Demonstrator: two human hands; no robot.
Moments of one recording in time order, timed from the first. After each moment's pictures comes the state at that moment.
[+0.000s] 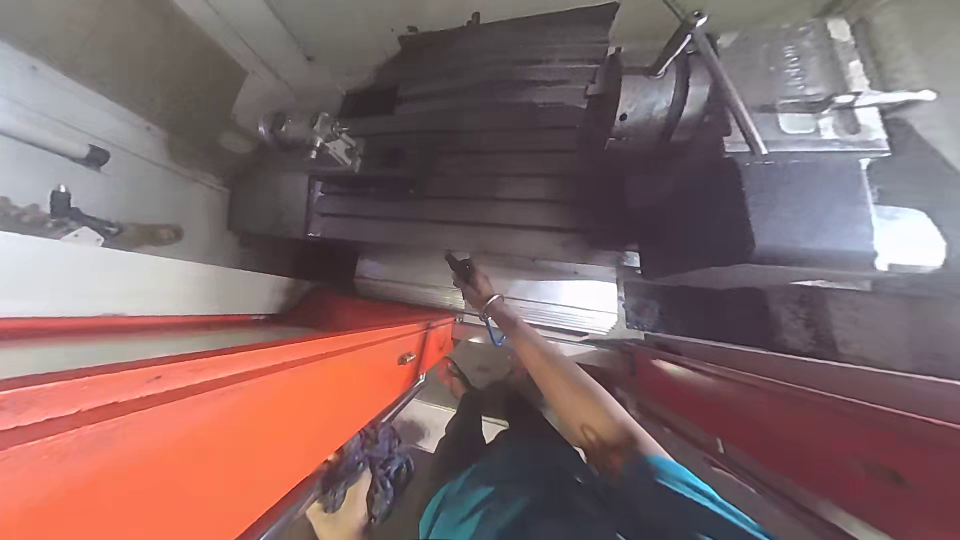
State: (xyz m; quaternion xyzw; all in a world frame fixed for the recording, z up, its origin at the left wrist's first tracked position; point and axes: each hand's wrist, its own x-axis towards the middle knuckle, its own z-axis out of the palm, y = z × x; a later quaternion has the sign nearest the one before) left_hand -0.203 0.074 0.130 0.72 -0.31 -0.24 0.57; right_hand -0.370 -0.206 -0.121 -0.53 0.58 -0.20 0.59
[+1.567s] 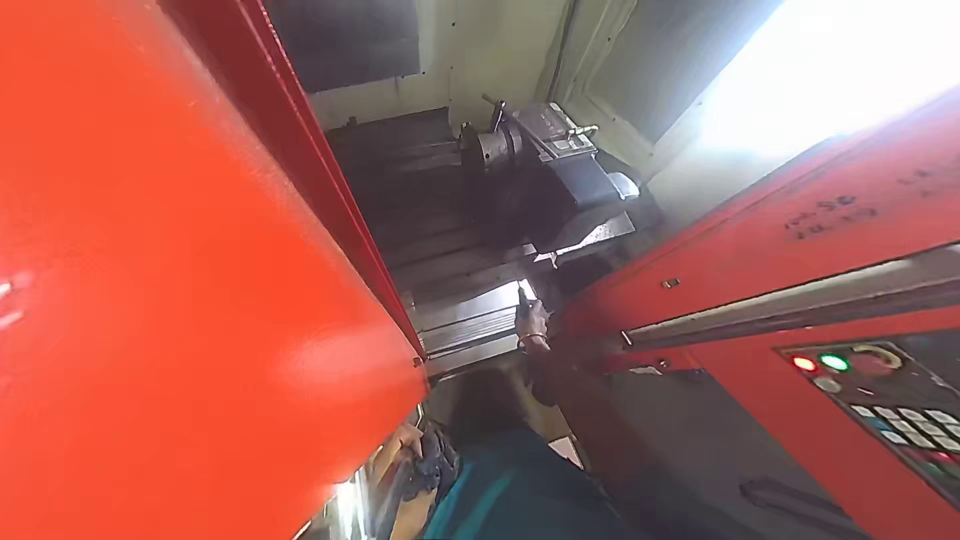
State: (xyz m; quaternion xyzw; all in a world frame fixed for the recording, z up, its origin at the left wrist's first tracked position) left_hand -0.055 0.070 0.062 0.34 -0.64 -0.57 0.40; right_hand -0.468 -0.040 -0.096 -0.21 0.92 -0.21 0.26
